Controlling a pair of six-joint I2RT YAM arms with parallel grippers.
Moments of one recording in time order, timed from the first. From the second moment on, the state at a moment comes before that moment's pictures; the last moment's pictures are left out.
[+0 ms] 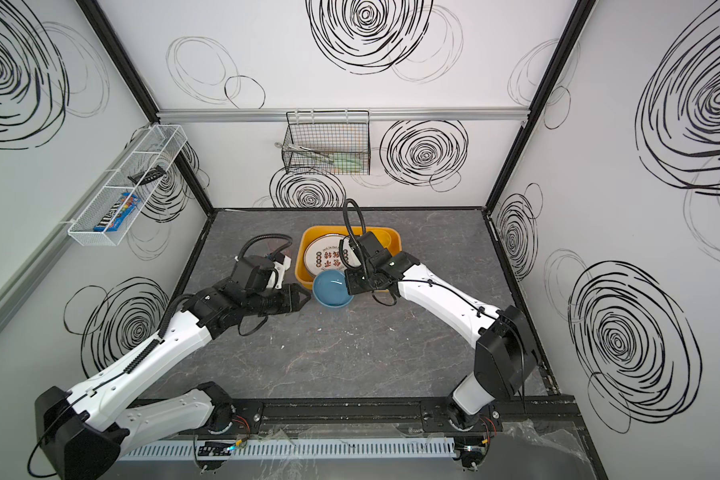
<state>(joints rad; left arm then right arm) -0.55 1.09 0.93 -0.66 0.20 -0.66 0.74 1.56 1.31 -0.68 -0.07 0.42</state>
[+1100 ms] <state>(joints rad) -0.45 0.99 0.78 -0.65 0.29 -0.65 0.48 1.86 1.68 -0.74 0.19 0.38</state>
